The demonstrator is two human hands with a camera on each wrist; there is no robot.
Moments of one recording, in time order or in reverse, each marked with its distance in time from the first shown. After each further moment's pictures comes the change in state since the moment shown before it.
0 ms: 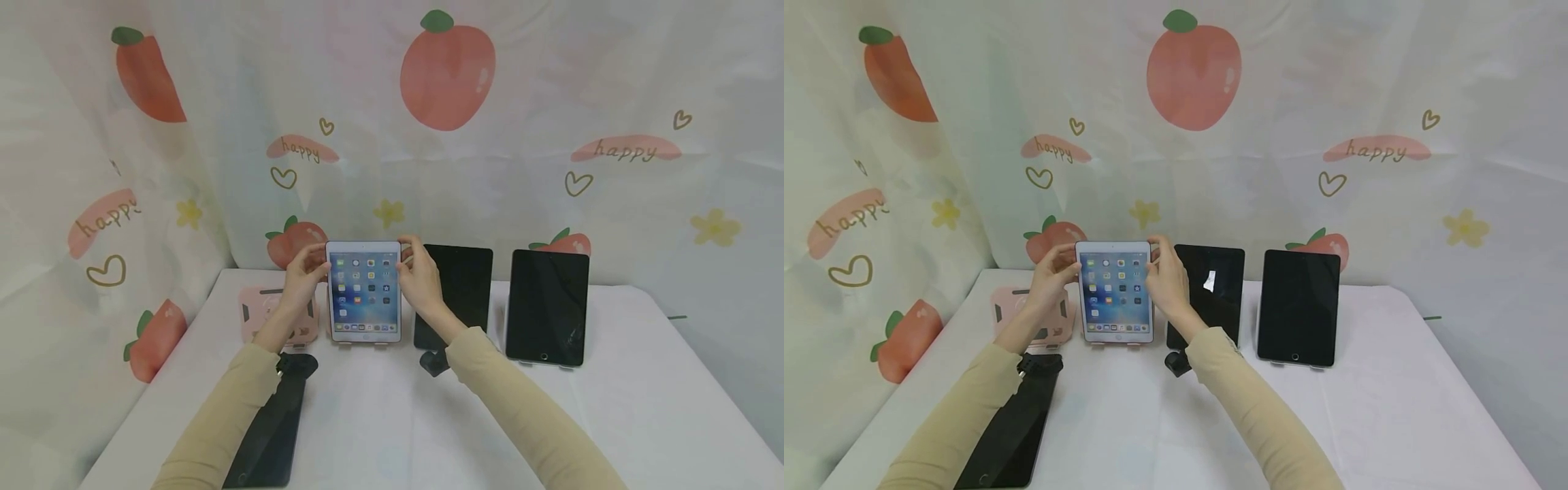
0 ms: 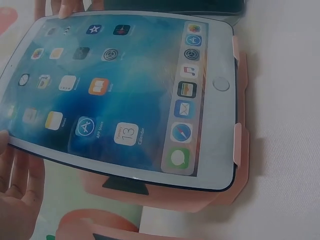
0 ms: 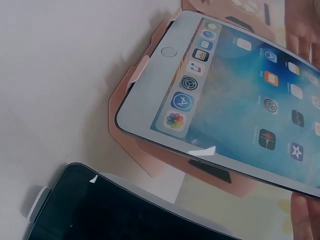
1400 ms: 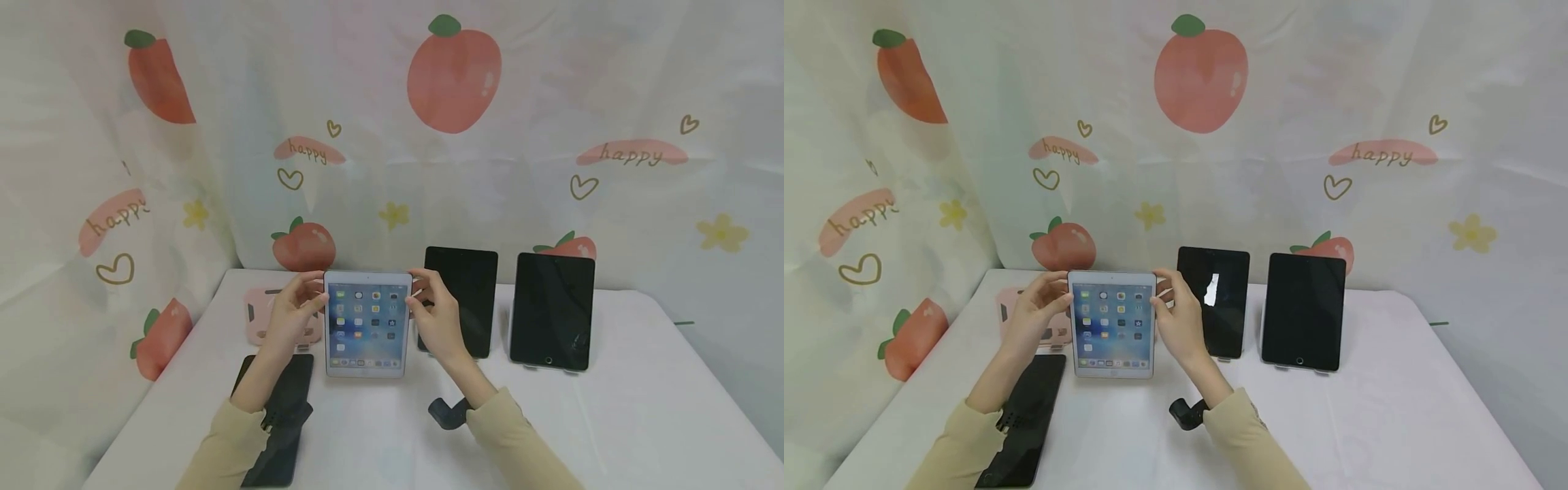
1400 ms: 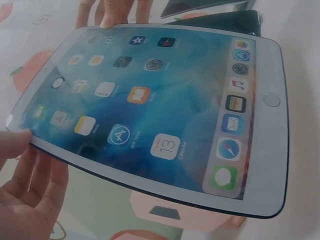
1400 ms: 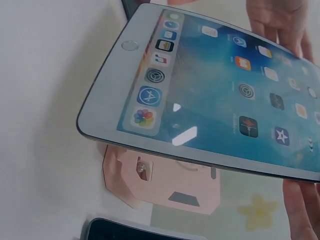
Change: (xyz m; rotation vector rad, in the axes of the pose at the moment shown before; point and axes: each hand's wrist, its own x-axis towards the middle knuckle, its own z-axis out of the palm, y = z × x) left_hand -0.076 0.021 -0.023 0.002 -0.061 0.001; right_hand -0.070 -0.033 -0.026 0.213 0.016 -0.080
